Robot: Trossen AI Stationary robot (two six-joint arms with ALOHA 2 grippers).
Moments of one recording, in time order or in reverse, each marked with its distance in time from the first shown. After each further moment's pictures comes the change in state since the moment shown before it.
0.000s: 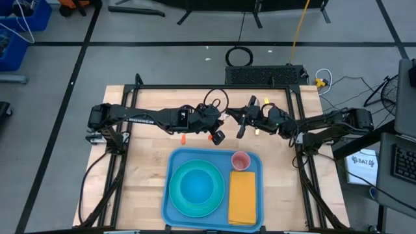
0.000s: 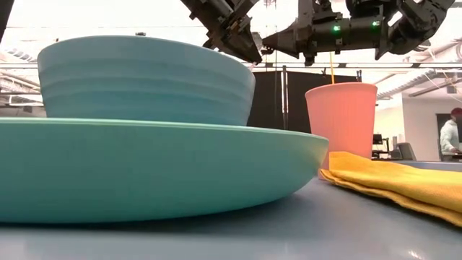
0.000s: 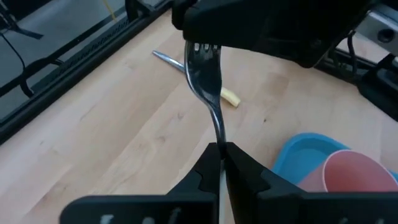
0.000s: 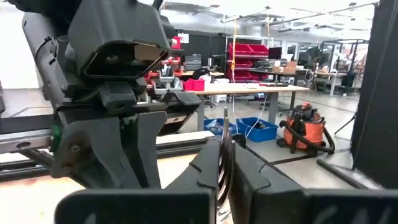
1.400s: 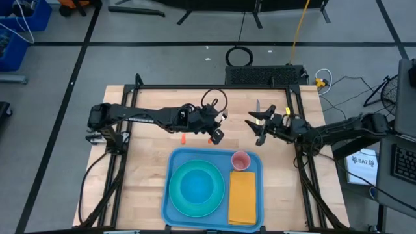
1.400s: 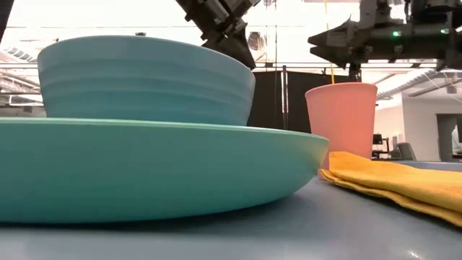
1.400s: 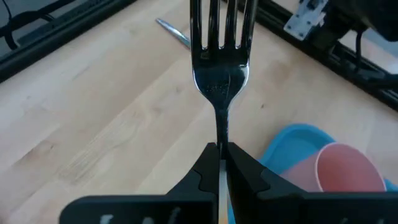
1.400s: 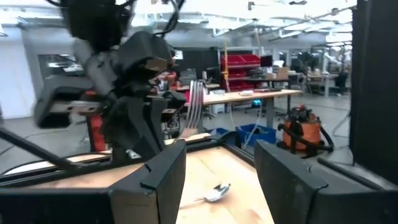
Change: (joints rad) left arm 0.015 -0.003 0.000 -0.087 0.044 -0.160; right arm 0.131 -0.359 -0.333 0.038 0.146 0.053
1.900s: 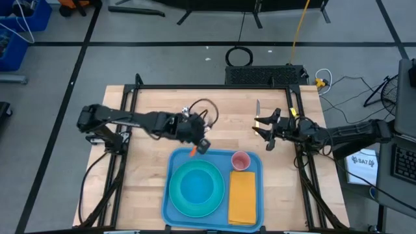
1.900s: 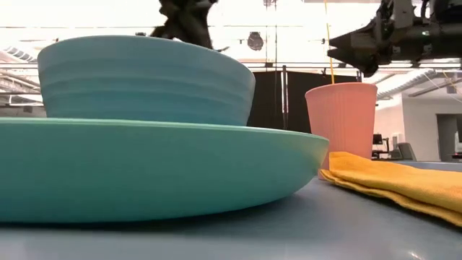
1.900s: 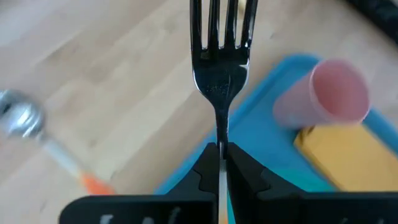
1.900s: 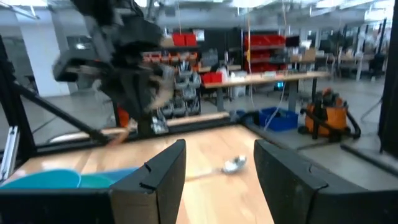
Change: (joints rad) left arm -0.115 -0.118 0.000 -0.352 0.005 -0.227; right arm 0.031 -0.372 -0.047 -0.410 -0.081 0.033
